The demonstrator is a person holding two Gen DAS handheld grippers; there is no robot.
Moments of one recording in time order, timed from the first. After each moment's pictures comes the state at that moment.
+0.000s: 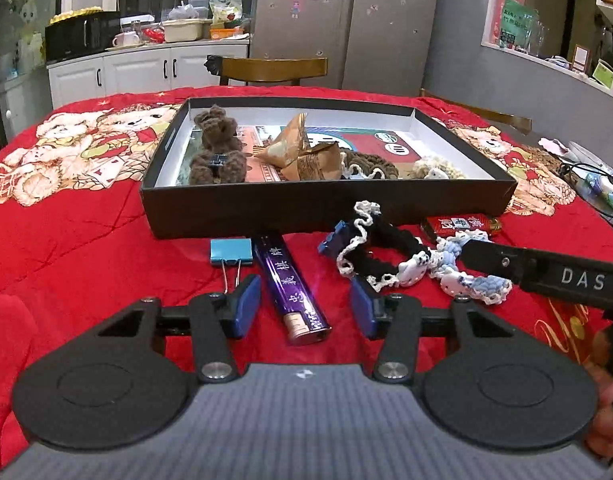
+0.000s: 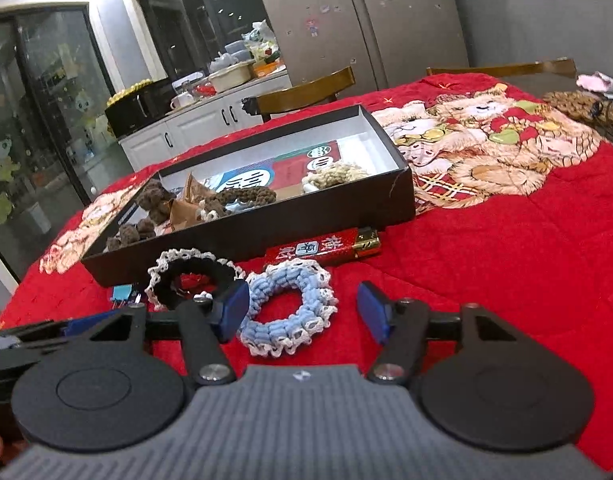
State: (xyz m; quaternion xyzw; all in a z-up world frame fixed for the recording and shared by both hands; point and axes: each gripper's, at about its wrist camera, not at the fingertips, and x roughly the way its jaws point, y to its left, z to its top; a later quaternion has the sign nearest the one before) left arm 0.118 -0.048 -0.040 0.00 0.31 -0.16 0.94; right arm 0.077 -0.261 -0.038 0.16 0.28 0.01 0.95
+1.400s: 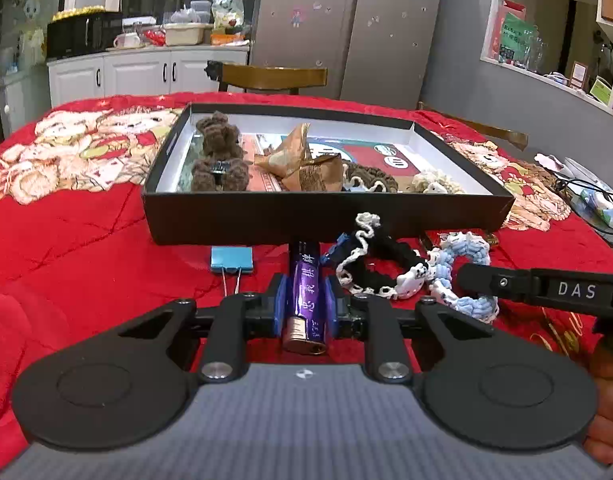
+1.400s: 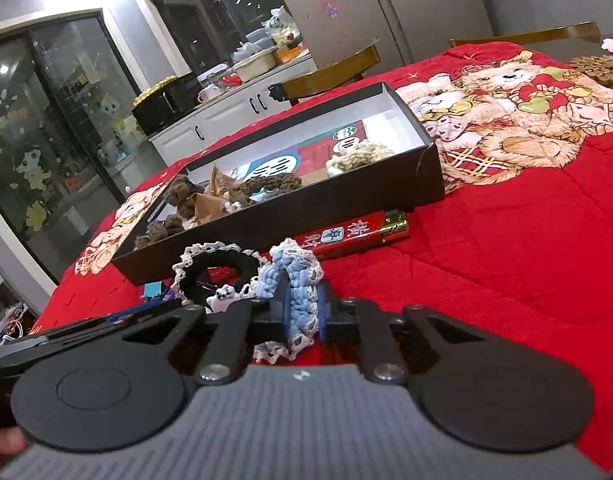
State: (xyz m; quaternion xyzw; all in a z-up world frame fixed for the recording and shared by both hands) left arm 0.116 -0.043 -0.040 -0.02 0.30 -0.16 0.94; right arm 0.082 -0.267 -0.045 0.21 0.29 0.07 0.93
